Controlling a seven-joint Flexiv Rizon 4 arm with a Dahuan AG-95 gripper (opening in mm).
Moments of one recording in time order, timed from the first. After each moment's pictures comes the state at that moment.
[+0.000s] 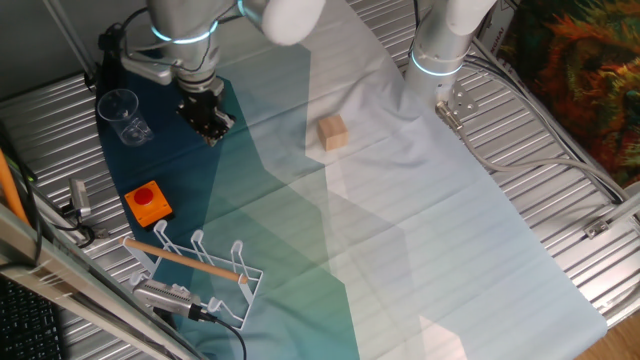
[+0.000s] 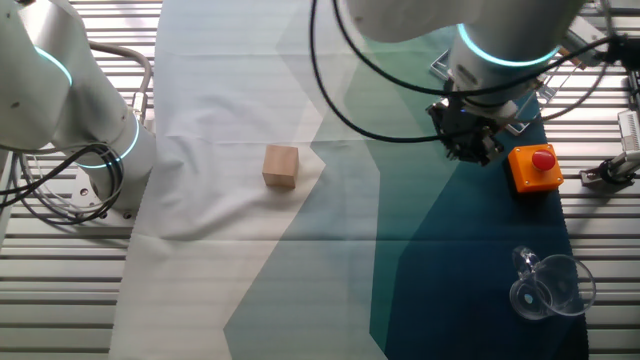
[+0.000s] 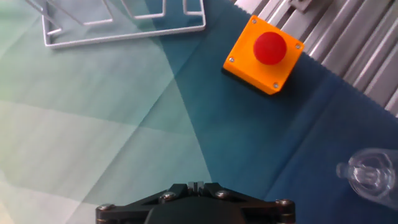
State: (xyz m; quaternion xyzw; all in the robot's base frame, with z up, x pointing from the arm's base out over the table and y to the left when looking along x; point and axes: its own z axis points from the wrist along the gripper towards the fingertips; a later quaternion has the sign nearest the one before) arm 0.573 -0.029 0.150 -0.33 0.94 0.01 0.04
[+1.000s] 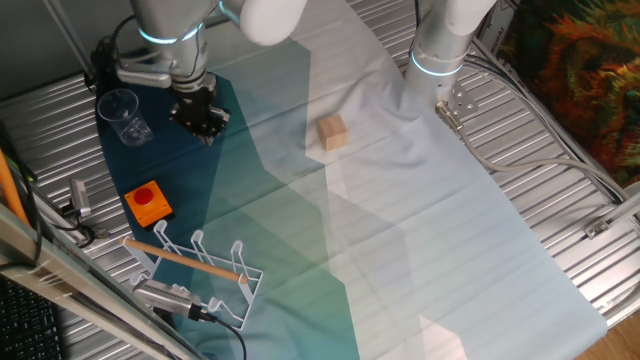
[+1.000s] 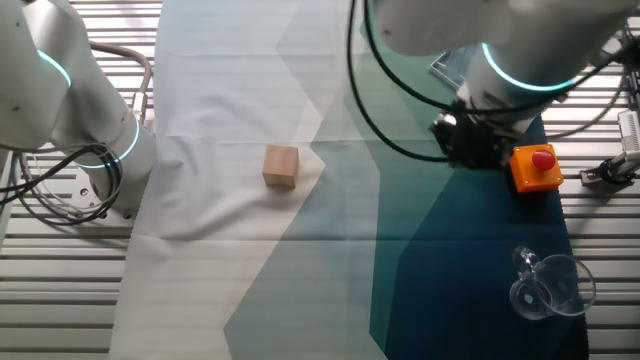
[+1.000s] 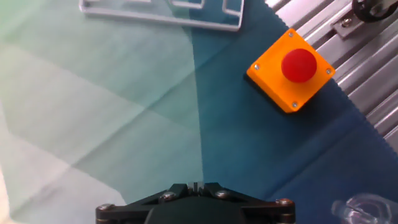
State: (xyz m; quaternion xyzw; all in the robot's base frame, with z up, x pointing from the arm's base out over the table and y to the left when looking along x) arm 0.585 -0.059 0.139 -0.46 0.89 0.01 0.01
